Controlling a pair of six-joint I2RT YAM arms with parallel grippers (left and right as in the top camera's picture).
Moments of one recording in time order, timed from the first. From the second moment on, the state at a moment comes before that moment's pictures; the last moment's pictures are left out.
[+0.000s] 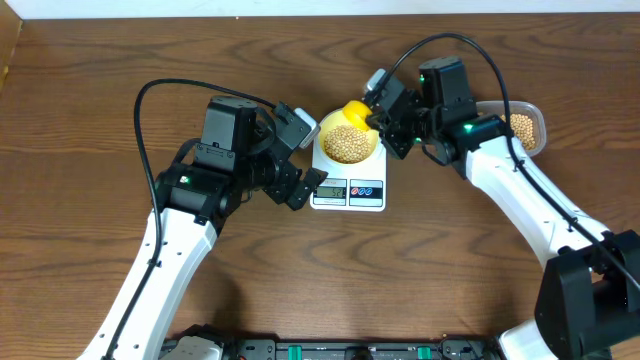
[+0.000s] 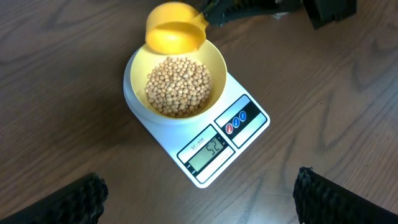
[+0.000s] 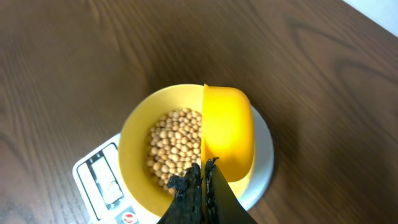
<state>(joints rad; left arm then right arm) -0.30 1.28 1.12 -0.73 0.41 0.33 0.36 1.70 1.24 -0.35 -0.45 -0.41</state>
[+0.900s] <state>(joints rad) -0.30 1.28 1.12 -0.73 0.41 0.33 0.37 1.74 1.18 -0.33 -0.42 -0.48</state>
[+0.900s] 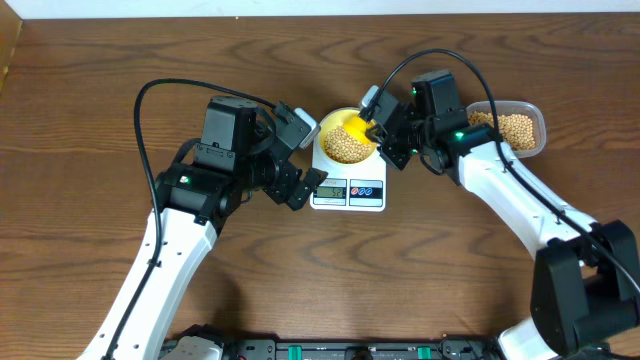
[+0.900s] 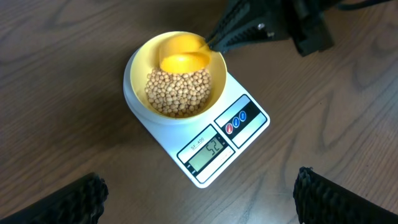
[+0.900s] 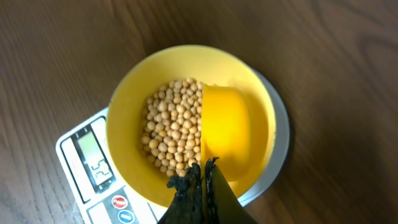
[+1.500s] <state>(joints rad) -0.30 1.28 1.12 -0.73 0.41 0.33 0.40 1.75 1.18 -0.35 -0.47 -0.48</state>
